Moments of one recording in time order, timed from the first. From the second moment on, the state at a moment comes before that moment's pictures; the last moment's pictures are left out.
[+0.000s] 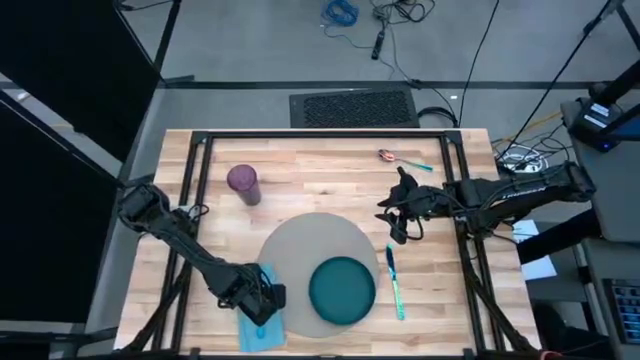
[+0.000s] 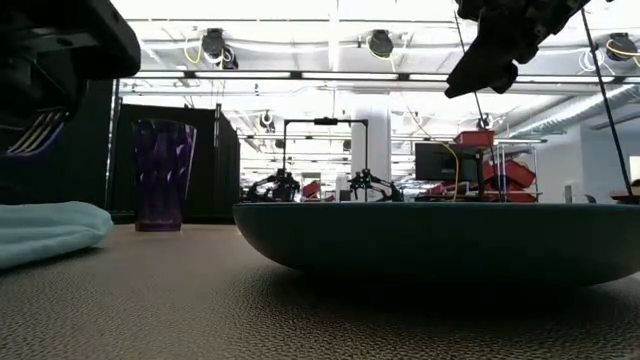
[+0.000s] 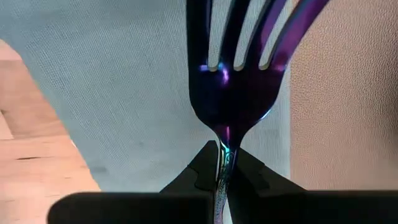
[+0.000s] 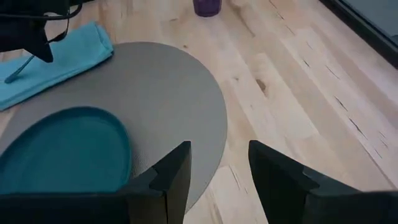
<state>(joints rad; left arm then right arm) -0.69 1.72 1.07 -0.69 0.01 -2.25 0.13 1.00 0.76 -0.45 0.26 0.35</state>
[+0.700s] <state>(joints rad) -0.69 1.73 1.07 -0.74 0.02 -2.24 0.13 1.00 0.76 -0.45 0.26 0.35</state>
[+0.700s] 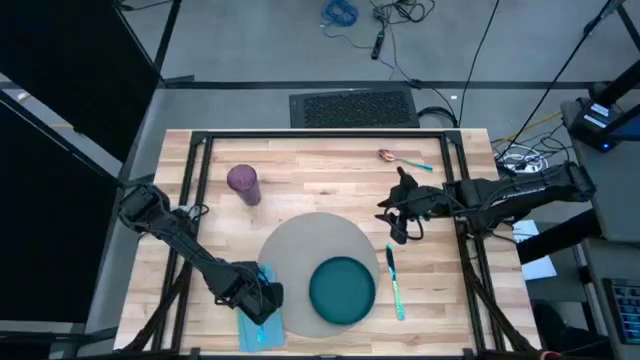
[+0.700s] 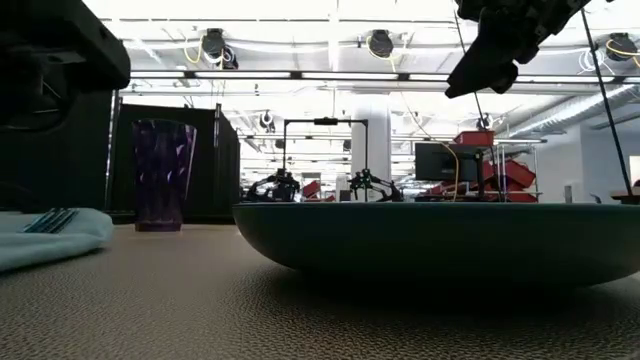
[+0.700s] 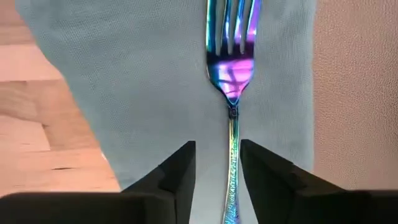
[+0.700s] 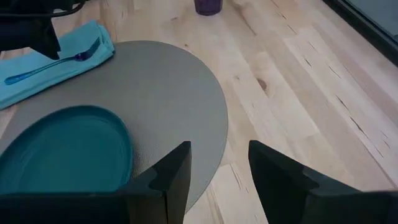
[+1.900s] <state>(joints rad) -0.69 1.78 1.07 -0.69 0.00 -2.07 0.17 1.00 0.76 -0.43 0.26 0.36</state>
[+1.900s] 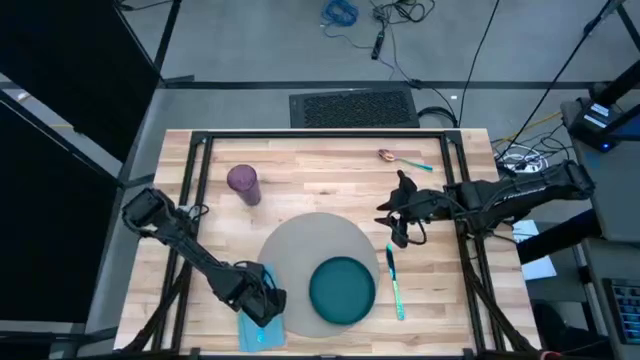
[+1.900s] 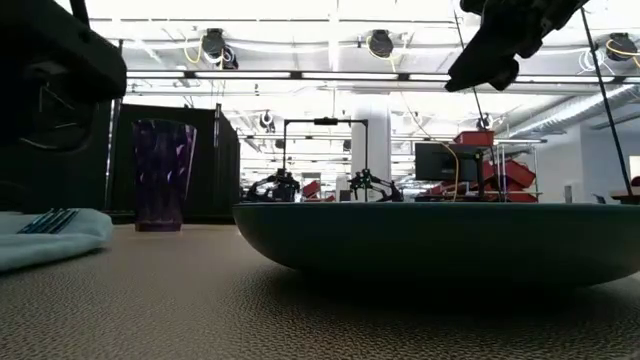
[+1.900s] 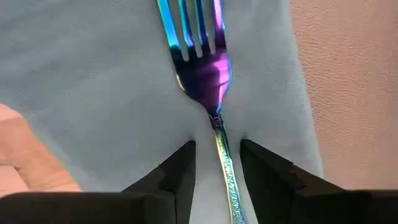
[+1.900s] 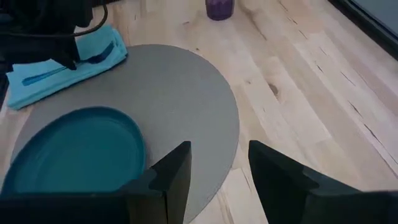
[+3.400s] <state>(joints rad) -0.69 1.78 1.07 -0.74 0.01 -2.25 0.17 1.00 0.76 -0.43 0.26 0.36</state>
